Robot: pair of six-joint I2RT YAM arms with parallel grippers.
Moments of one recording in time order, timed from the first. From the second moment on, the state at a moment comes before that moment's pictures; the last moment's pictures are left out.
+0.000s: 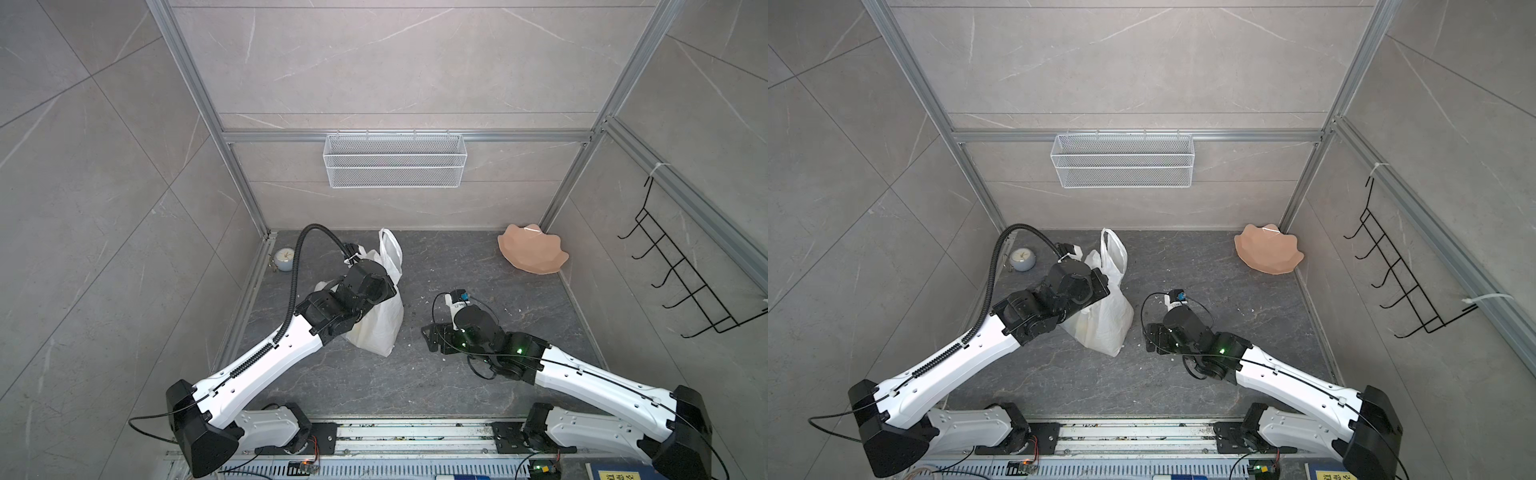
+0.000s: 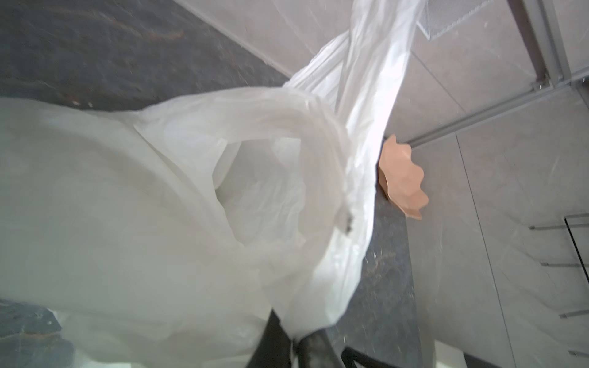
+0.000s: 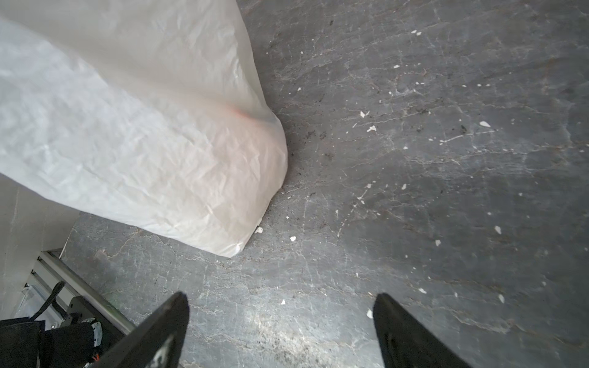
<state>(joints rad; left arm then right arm) -0.83 1.24 1.25 -0.62 -0.31 -1.00 0.94 1.10 0.81 -0.42 0.19 0.68</state>
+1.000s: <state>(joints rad) -0.80 1.04 1.24 -0.82 -0.44 -0.70 1.12 1.68 1.46 -0.41 0.53 0.66</state>
